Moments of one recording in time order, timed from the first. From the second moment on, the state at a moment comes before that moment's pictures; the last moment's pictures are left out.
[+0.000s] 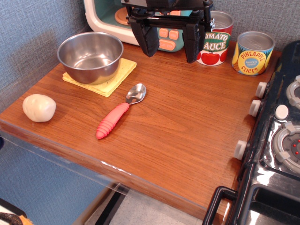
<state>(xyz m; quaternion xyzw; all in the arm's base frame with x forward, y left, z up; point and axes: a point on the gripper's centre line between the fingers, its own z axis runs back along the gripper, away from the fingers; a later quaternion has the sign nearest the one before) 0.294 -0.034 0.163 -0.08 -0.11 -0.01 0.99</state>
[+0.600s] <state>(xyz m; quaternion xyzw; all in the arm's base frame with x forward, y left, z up) 0.289 -0.006 0.138 -0.06 -0.09 0.02 0.99</state>
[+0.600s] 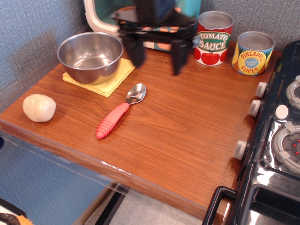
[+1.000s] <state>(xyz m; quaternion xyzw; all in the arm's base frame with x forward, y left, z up) 0.286 0.046 0.087 -0.03 -0.08 0.08 0.99</state>
